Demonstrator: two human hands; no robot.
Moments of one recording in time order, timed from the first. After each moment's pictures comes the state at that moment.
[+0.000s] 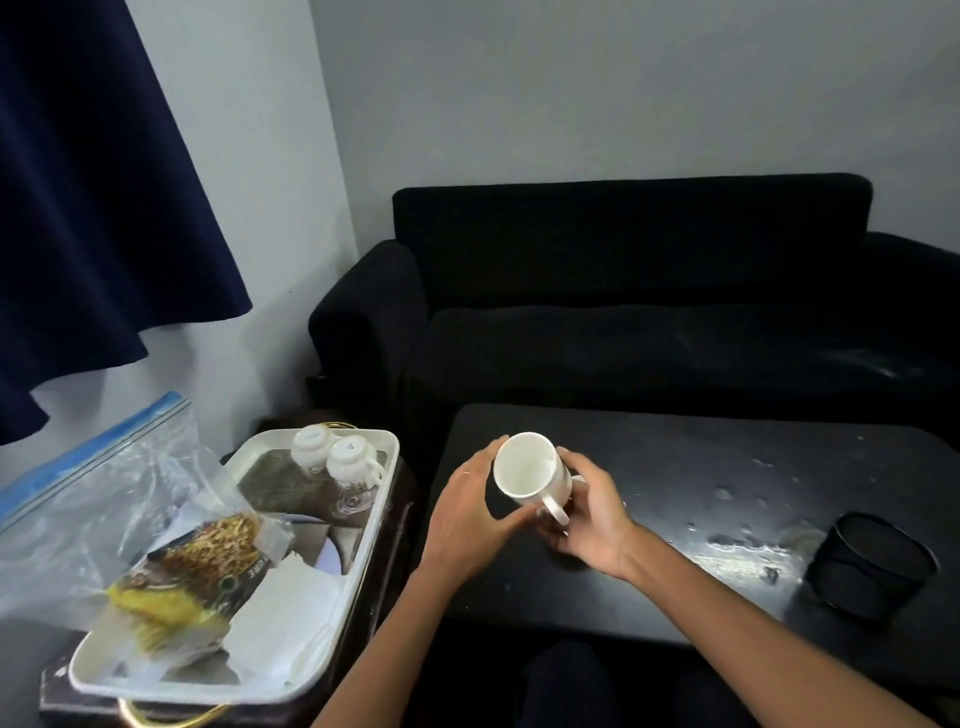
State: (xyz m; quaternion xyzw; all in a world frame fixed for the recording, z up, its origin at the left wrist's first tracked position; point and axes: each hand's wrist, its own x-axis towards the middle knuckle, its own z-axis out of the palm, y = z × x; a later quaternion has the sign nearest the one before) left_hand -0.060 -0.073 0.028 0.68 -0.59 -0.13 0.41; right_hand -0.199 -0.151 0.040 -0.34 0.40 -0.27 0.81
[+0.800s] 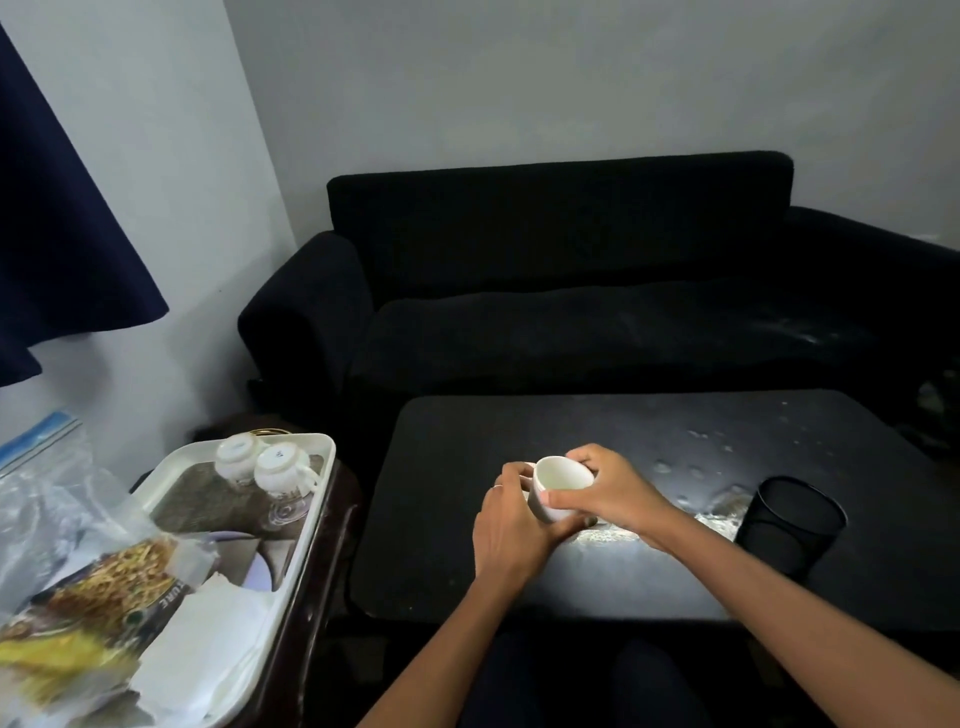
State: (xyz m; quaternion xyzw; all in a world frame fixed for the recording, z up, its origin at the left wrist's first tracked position) left_hand -0.164 -0.118 0.008 0.72 -0.53 -0.23 0.38; right_hand -0.287 -0.178 0.052 -0.70 0.52 -0.23 0.44
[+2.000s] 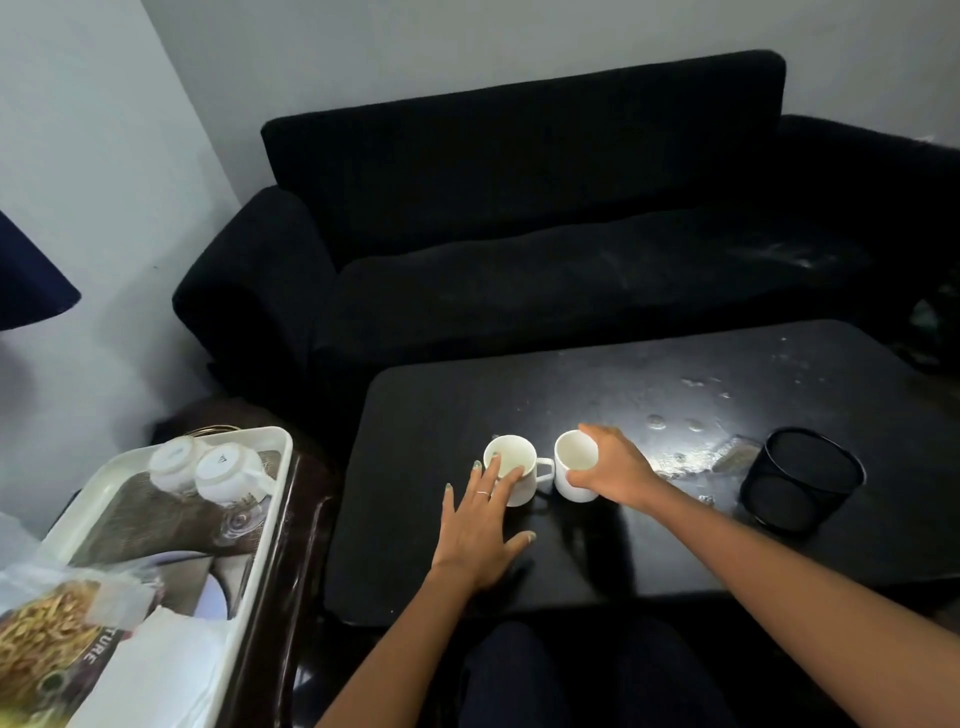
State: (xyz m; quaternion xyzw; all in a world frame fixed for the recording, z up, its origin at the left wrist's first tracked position) left_hand -0.120 -0.153 -0.070 0.71 -0.69 -0.13 0.07; right_hand -0.296 -0.255 -0.035 -0.73 0.60 -0.13 0.30
